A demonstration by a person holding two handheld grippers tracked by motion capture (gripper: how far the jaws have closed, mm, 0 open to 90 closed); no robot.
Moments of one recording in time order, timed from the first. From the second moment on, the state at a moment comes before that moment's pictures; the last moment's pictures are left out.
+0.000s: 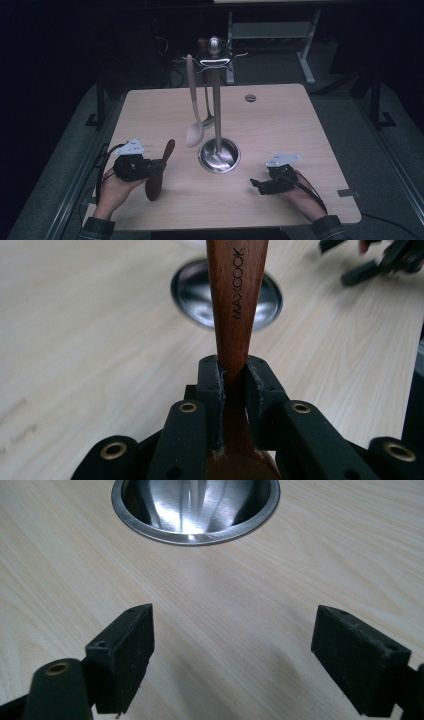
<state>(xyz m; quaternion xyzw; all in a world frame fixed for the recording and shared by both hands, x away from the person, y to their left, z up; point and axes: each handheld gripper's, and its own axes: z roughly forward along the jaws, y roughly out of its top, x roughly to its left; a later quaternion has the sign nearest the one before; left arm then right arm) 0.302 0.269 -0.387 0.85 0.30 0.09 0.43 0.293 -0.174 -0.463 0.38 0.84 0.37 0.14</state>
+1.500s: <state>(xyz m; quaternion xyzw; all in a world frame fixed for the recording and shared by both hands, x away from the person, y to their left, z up) 0.290 0.163 -0.351 0.78 0.29 0.13 0.53 0.296 -0.140 -0.340 0.30 0.77 0.56 0.07</state>
